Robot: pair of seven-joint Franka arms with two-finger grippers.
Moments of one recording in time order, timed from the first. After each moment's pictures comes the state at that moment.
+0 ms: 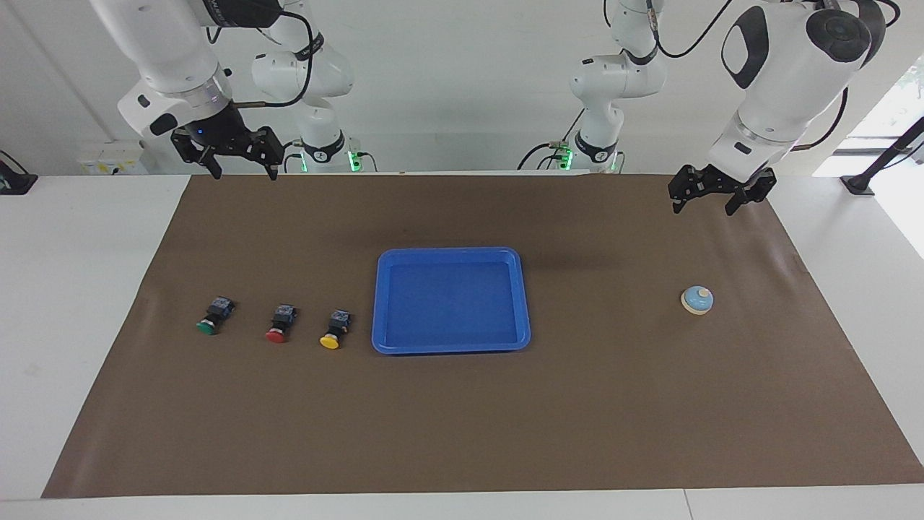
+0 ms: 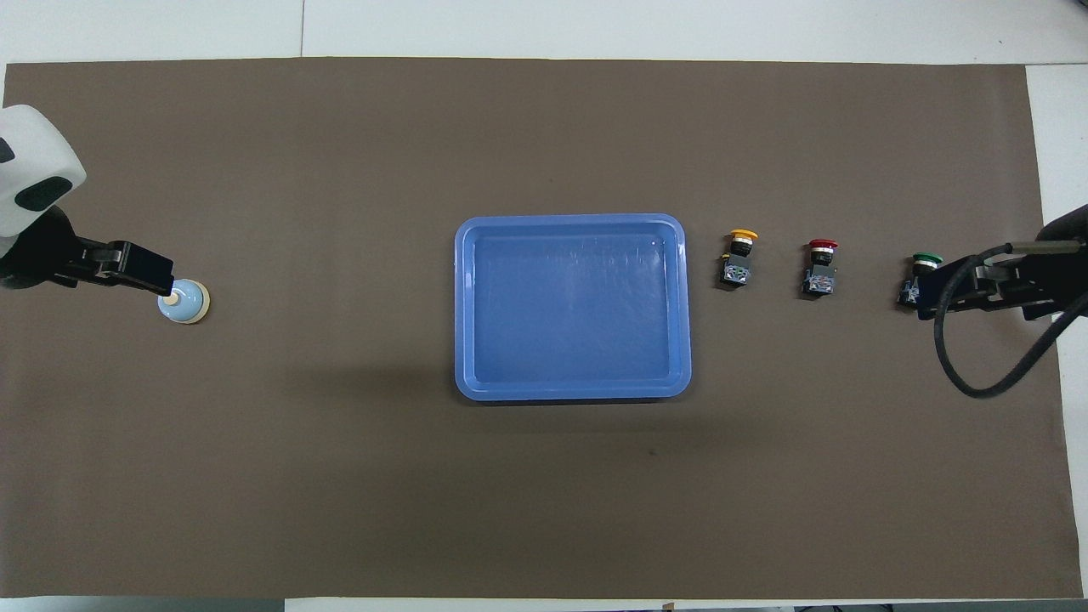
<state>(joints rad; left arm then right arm) 0.01 0.00 -0.11 -1.65 0.03 1.57 0.06 -0.04 -0.04 0.09 -1.58 -0.01 1.40 0.08</state>
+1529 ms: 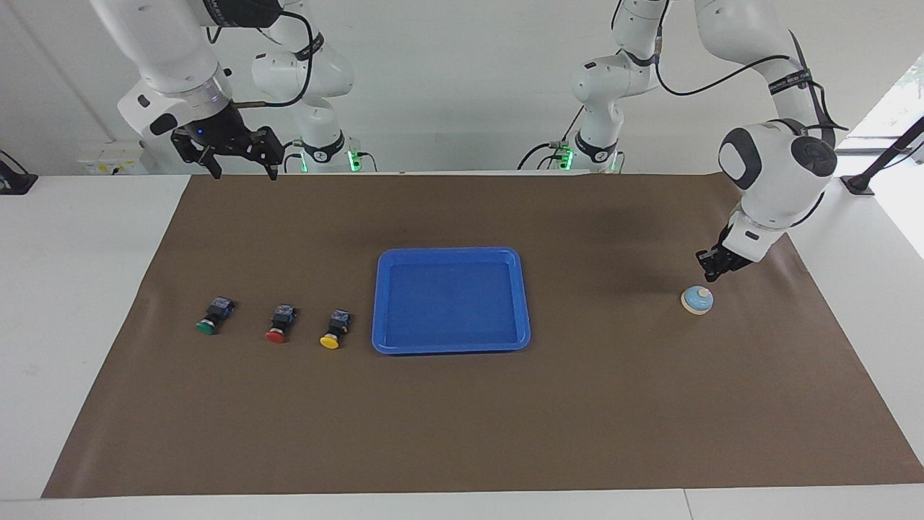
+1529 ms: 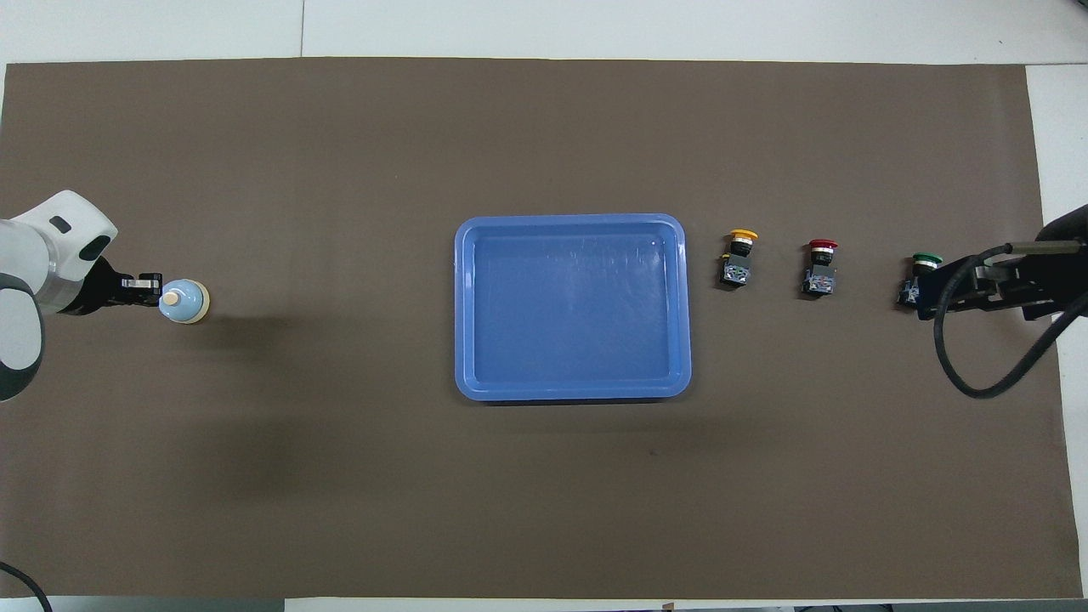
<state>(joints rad) 0.22 0.11 -0.10 -2.10 0.03 2.23 0.08 -0.04 -0.04 0.09 -1.58 -0.01 1.40 0.08</state>
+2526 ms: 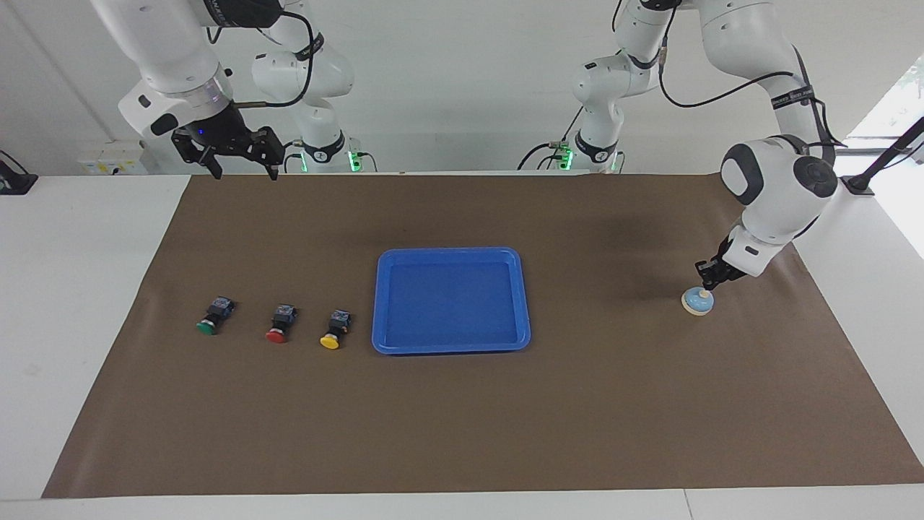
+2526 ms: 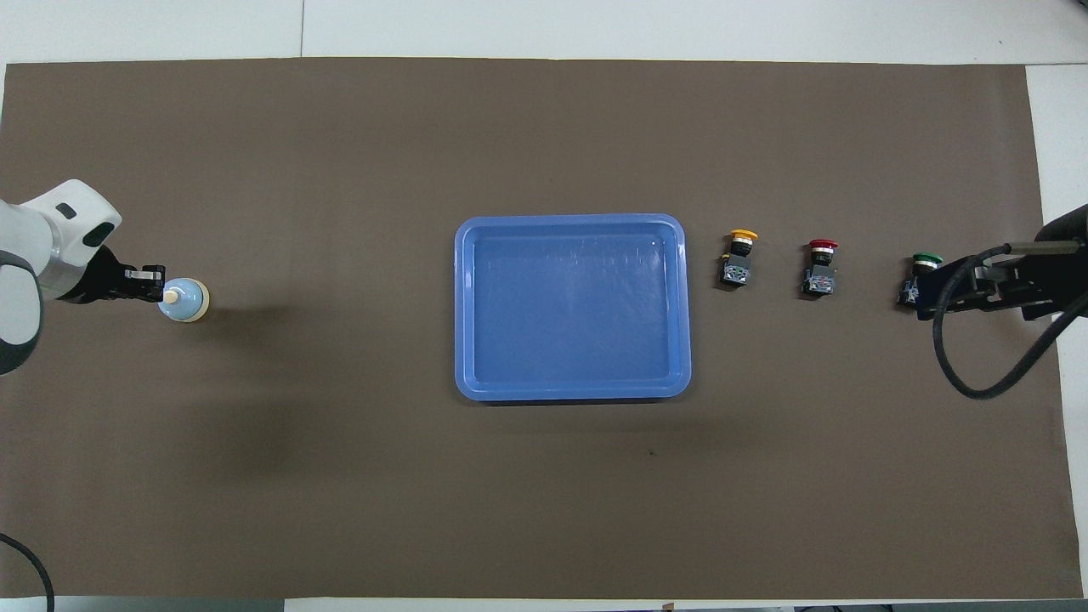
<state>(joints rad) 0.21 0.16 -0.12 -1.96 0.03 2.06 0.08 -0.04 -0.04 0.09 -1.58 -0.01 1.40 0.08</state>
